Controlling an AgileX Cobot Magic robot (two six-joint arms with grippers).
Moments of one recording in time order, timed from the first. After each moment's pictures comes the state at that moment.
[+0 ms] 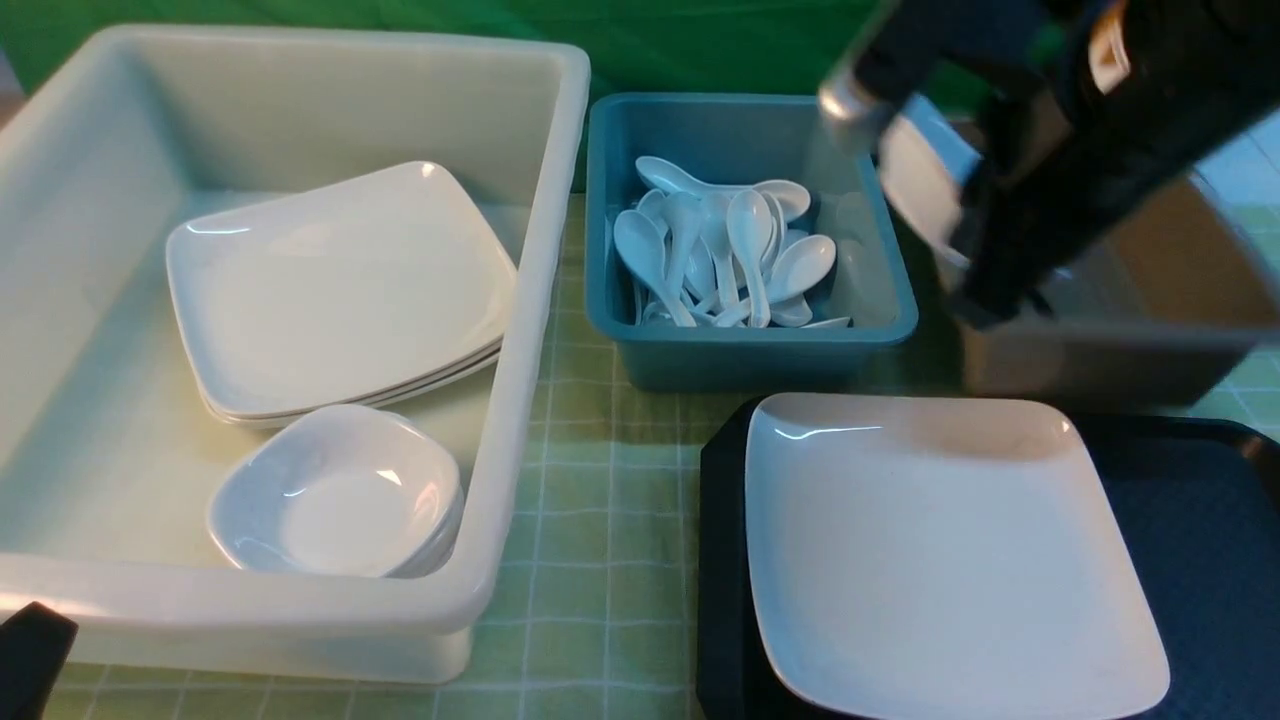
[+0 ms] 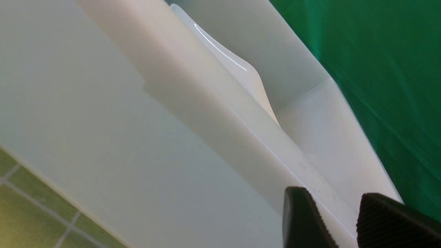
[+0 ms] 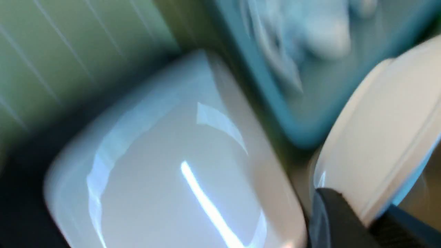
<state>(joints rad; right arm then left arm) 0.74 1.55 -1.68 -0.20 1.12 -0.32 0.07 0.00 0.01 -0.40 0.18 -0.39</state>
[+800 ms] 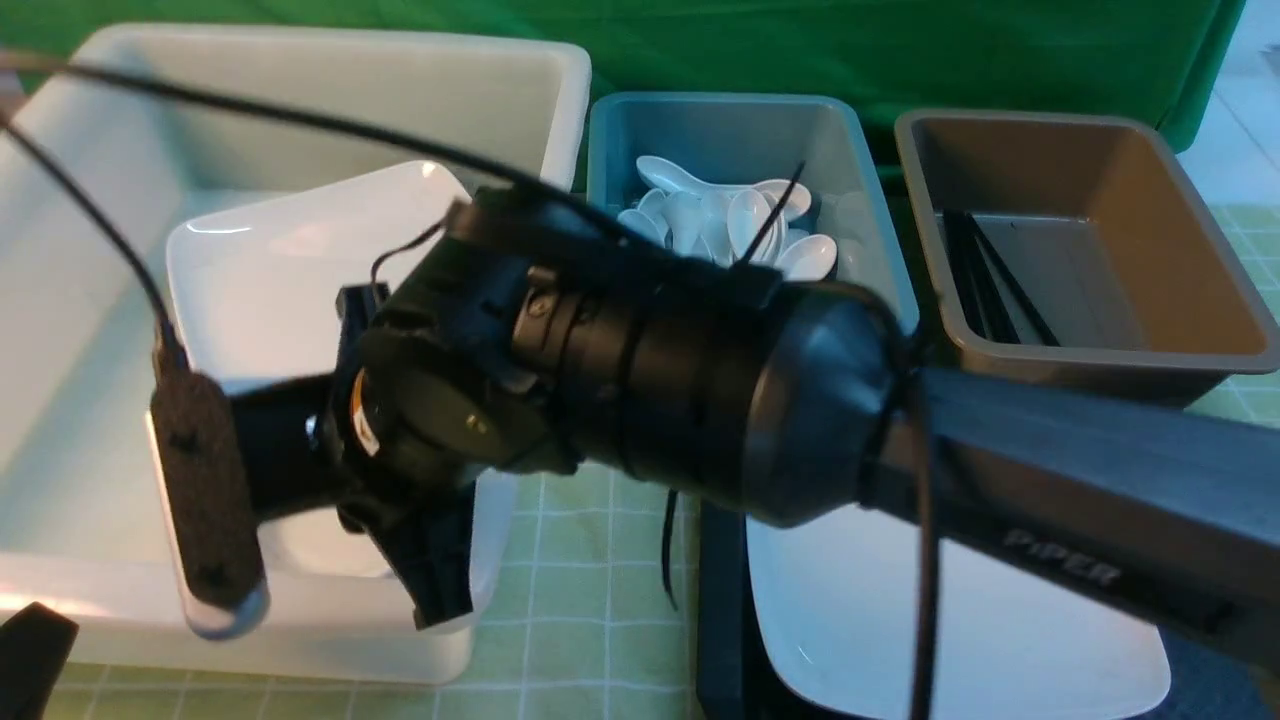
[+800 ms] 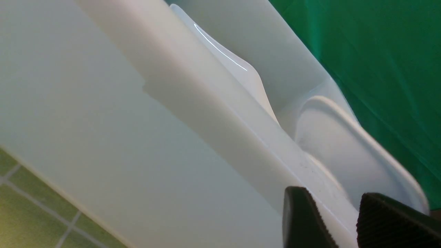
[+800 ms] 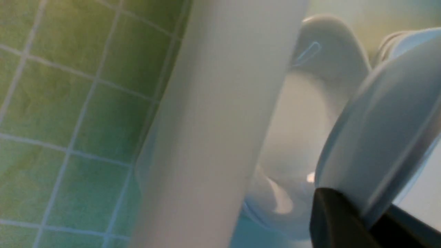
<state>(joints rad) 1.10 2.06 -1.84 -0.14 0.80 -0.82 0.07 0.00 0.01 -0.40 0.18 -0.39</state>
